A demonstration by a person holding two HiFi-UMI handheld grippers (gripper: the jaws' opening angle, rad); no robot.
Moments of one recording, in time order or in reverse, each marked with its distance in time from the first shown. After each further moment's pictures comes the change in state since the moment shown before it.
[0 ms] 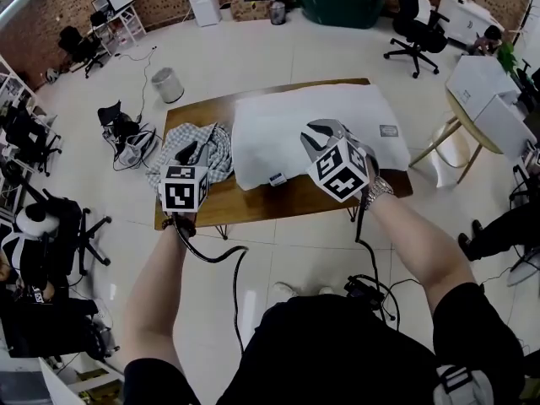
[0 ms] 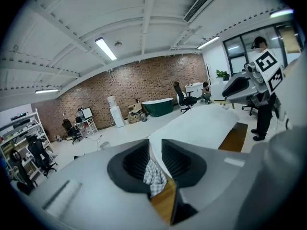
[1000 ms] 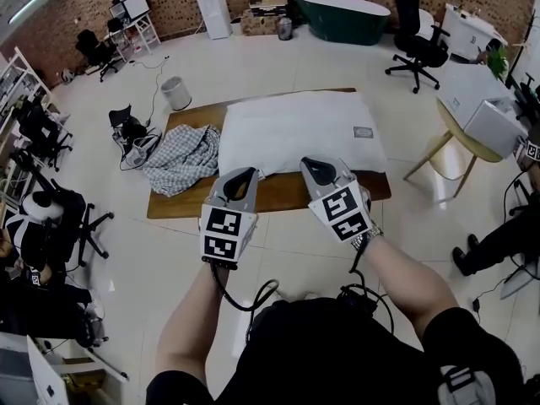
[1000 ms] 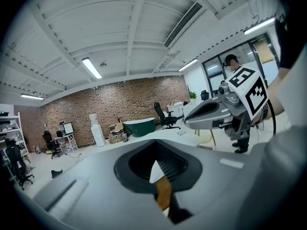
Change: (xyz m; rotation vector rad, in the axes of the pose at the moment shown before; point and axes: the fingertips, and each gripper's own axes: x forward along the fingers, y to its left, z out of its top) left arm -0.108 -0.275 0.041 0.117 -0.311 -0.123; right arm -0.173 0.047 -0.054 0.211 -0.295 -0.016
